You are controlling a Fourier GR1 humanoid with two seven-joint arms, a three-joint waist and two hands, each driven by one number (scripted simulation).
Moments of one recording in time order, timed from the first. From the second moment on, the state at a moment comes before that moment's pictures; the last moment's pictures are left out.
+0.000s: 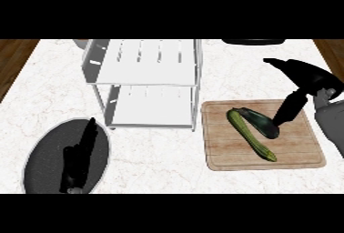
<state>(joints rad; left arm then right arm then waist) 0.06 0.21 -0.21 -1.39 0.08 0.31 0.02 -0.63 -0.61 0.27 -1.32 0.31 0.49 0.60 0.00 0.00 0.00</state>
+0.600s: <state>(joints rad) 0.09 0.20 -0.18 -1.41 0.06 0.28 0.02 -0.61 -0.50 0.34 -1.28 0.51 0.58 0.68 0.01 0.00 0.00</state>
